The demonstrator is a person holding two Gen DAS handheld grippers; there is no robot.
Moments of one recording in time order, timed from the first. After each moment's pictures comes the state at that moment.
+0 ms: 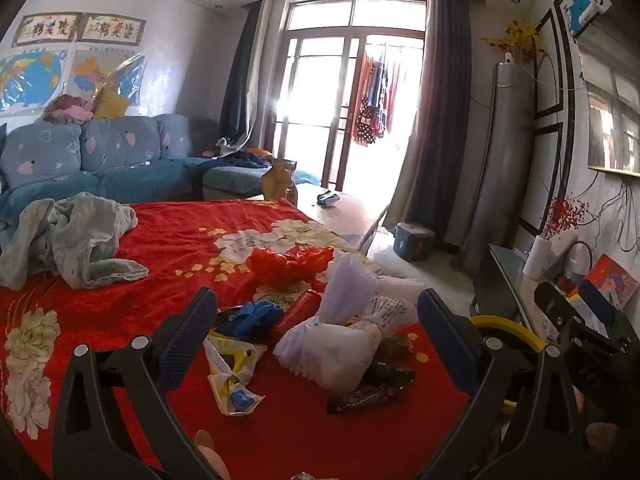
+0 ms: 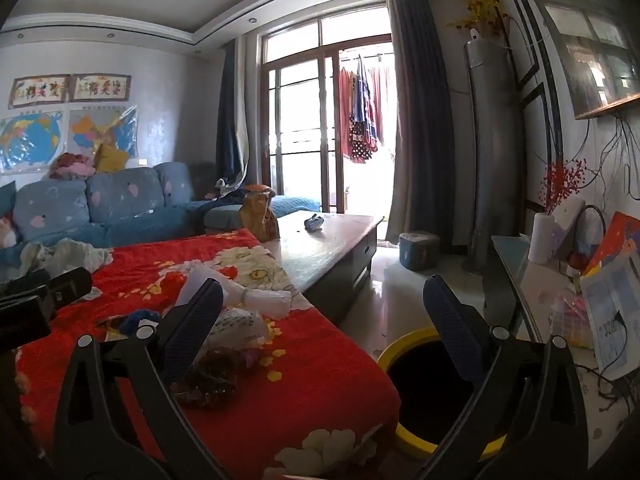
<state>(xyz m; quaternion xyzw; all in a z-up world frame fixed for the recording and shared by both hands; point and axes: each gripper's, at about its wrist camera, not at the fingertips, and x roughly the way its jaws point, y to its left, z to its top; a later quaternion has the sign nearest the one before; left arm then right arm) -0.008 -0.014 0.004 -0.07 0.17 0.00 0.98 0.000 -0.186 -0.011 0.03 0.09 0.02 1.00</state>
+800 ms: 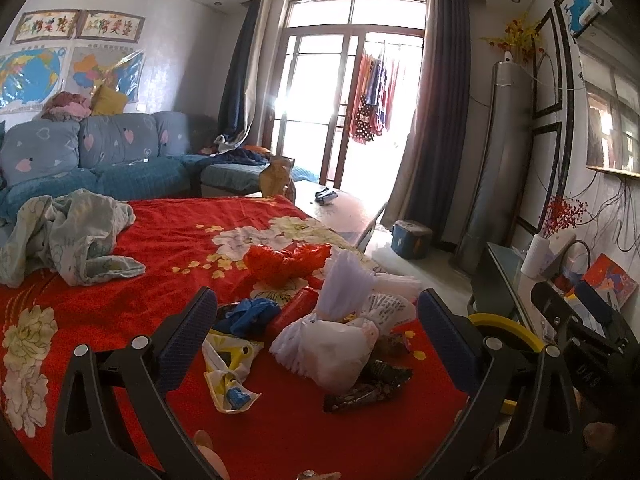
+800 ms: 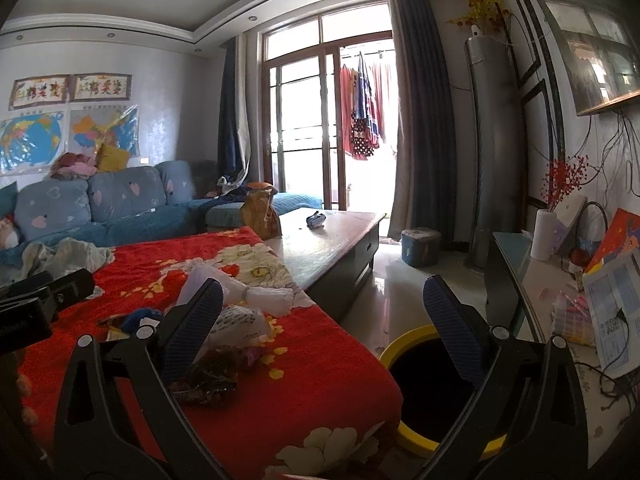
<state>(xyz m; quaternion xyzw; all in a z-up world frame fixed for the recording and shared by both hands) -0.009 -0.015 0.004 -0.07 0.17 -0.01 0.98 0.001 -0.184 -0.014 0.03 0.10 0.02 0.99</state>
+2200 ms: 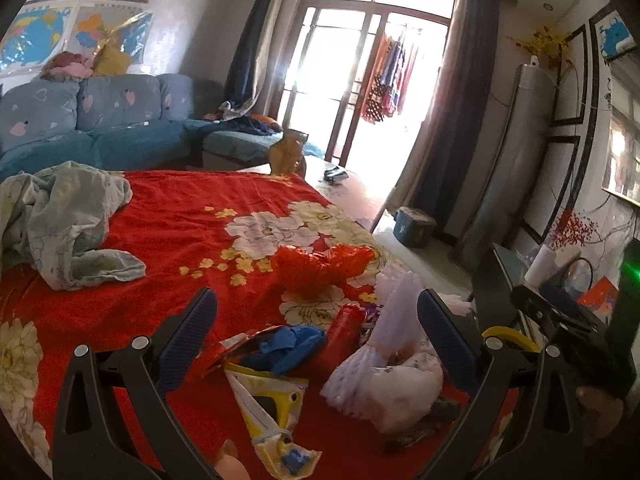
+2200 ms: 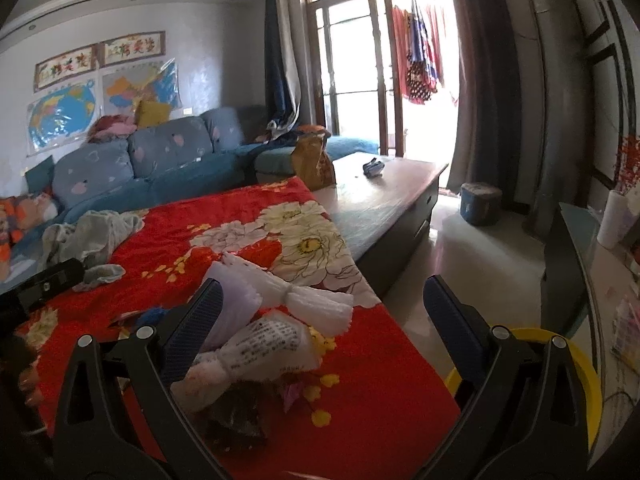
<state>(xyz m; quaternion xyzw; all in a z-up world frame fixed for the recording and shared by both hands) 0.071 0.058 -0.001 -0.12 0.23 -0.02 0.97 0.123 -0.161 -0.006 0.03 0.22 0.13 0.97</state>
